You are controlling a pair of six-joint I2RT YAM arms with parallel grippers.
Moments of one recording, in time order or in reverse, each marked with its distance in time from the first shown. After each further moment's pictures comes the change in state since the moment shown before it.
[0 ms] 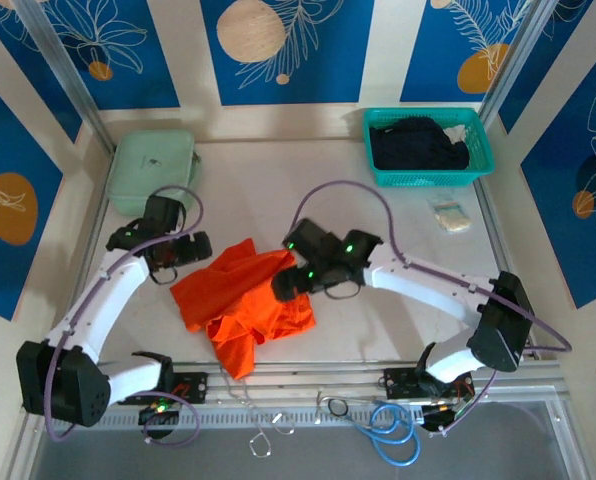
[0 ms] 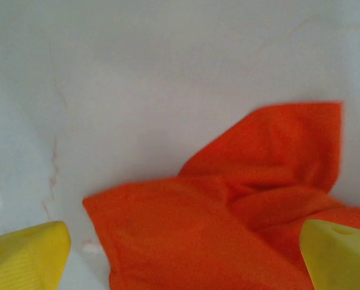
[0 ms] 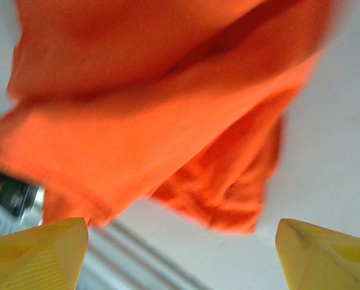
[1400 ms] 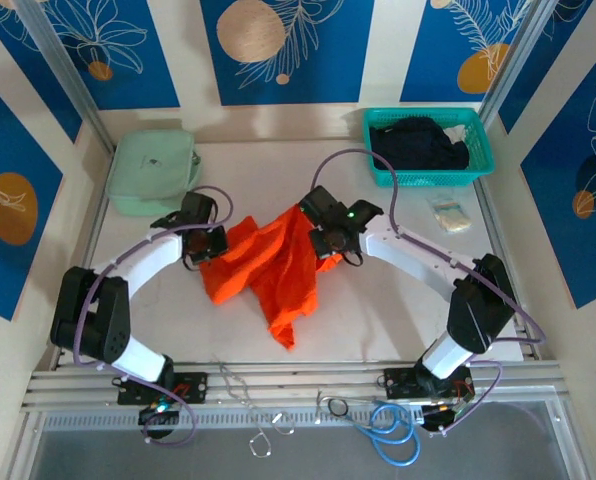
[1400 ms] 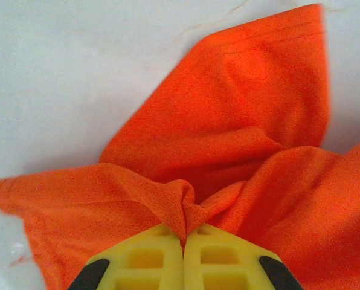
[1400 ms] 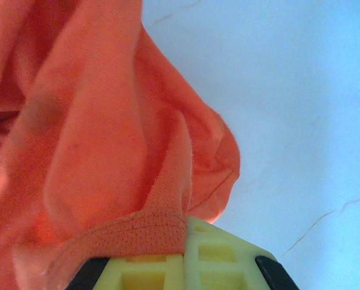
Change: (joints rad) left arm -0.092 0.341 0.026 0.347 0.154 -0.118; right arm -0.284 0.127 0.109 -0.029 0.412 -0.262
